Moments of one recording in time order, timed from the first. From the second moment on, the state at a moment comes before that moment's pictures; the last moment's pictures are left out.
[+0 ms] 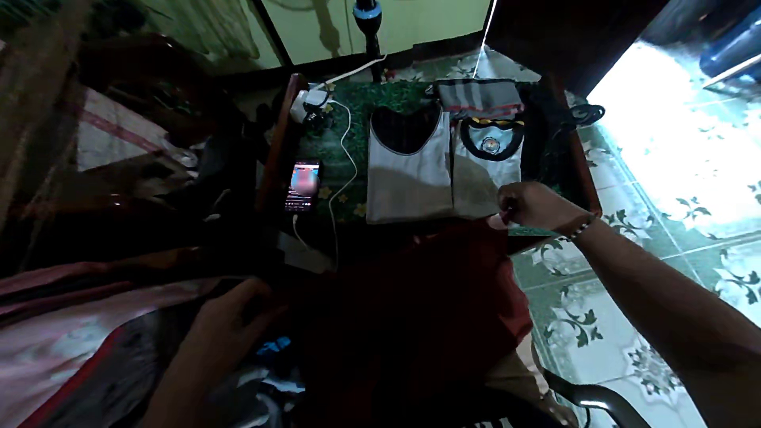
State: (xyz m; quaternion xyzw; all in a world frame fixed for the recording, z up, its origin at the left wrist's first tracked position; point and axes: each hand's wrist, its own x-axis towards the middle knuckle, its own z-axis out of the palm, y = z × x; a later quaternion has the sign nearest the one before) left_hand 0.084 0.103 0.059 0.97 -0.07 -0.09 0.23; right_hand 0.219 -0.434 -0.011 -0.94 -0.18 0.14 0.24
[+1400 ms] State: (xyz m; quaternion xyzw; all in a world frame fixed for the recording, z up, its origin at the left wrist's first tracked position) left_hand -0.029 0.093 -0.046 0.65 0.51 -0.08 0.55; right_hand 0.093 -0.358 -0.047 -0.94 -0.14 0.10 0.31
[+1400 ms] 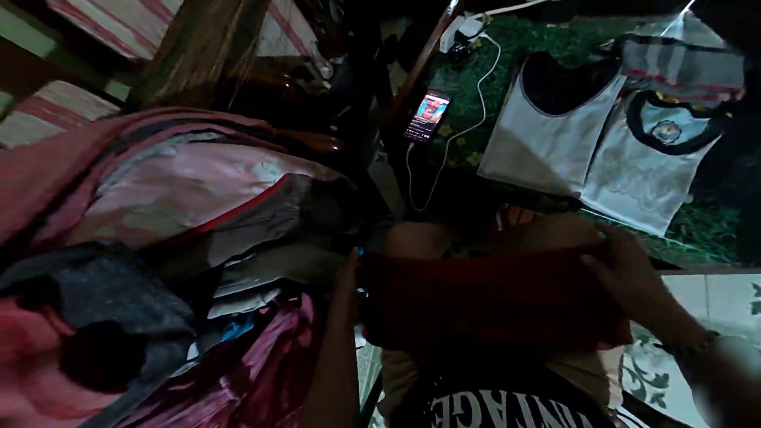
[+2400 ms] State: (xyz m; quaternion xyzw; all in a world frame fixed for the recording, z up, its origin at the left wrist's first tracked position) left_hand -0.045 0.108 -0.085 0.36 0.45 0.25 0.78; right_hand 0.082 -0.334 -0.072 -0.95 -0.14 0.04 0.26
